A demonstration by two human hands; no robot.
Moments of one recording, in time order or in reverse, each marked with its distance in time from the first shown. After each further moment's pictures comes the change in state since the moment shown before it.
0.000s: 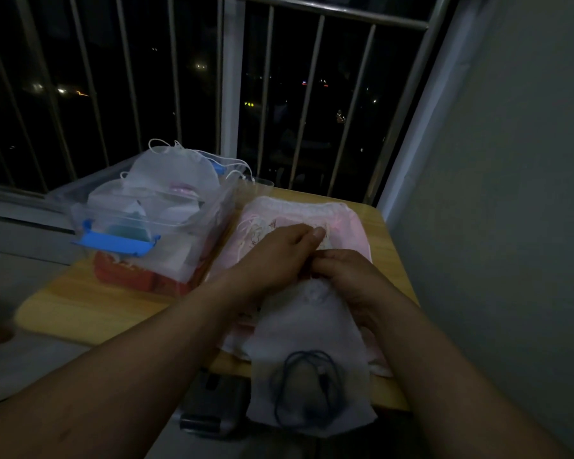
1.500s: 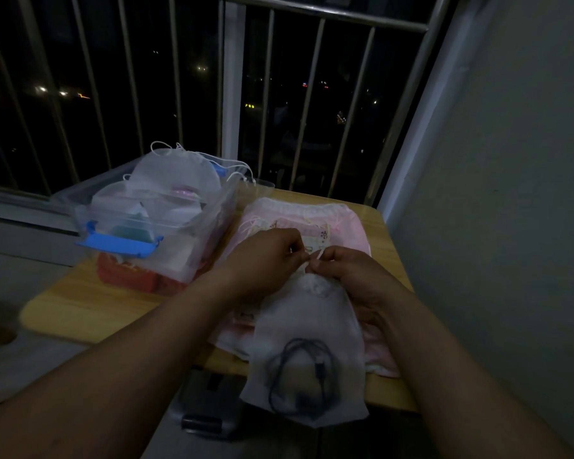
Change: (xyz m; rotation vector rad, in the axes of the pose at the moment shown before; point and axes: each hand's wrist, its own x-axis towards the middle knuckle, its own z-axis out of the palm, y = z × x) left_hand -0.001 -0.021 -0.015 0.363 -0.003 0.048; right_hand 0.008 0.007 -0.010 0.165 0.016 0.057
